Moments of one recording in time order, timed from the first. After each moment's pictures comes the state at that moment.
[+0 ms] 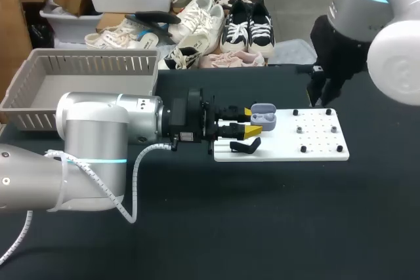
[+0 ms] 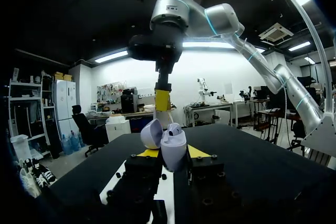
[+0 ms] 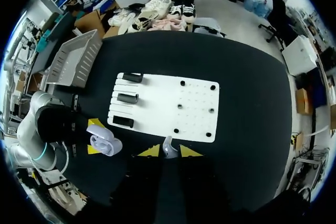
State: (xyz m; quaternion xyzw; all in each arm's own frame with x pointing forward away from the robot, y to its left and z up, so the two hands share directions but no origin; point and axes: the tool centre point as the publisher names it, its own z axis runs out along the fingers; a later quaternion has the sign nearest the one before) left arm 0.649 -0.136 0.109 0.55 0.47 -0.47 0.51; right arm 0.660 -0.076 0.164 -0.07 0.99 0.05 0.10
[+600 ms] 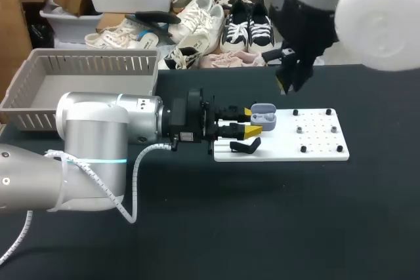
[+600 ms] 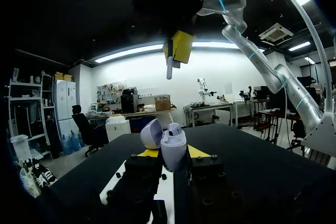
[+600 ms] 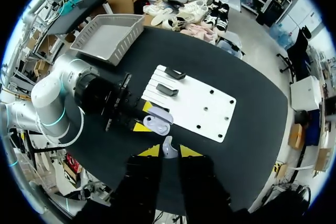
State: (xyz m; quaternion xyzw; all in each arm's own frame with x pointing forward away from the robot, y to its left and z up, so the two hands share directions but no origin) left arm 0.649 -0.136 0.109 0.55 0.47 -0.47 0.51; right arm 0.624 -0.009 0.224 -0.22 0.97 0.03 0.08
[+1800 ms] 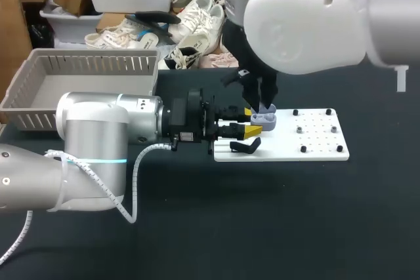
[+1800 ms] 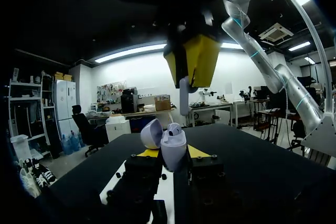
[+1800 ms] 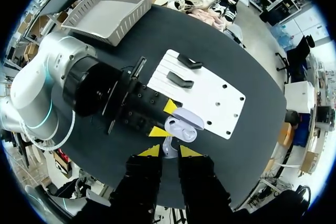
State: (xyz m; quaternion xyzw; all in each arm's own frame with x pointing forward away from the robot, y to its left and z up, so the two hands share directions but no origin) left arm 0.649 -0.136 0.109 0.55 0.47 -0.47 0.51; right arm 0.619 0.033 0.186 -0.23 0.97 -0.04 0.02
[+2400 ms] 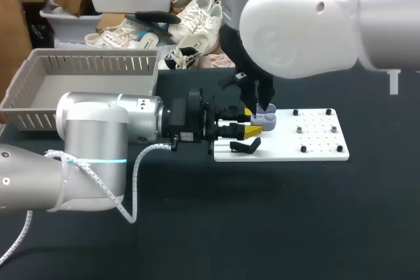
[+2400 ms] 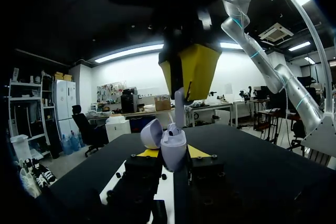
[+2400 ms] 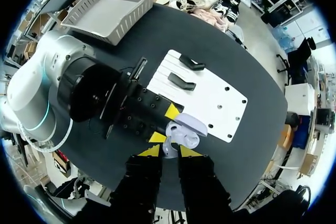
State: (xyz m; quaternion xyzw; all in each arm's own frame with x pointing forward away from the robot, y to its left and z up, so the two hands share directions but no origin) left arm 0.649 -0.136 0.109 0.55 0.47 -0.47 0.51; right arm 0.625 0.035 0.176 -0.24 0.97 -0.04 0.02
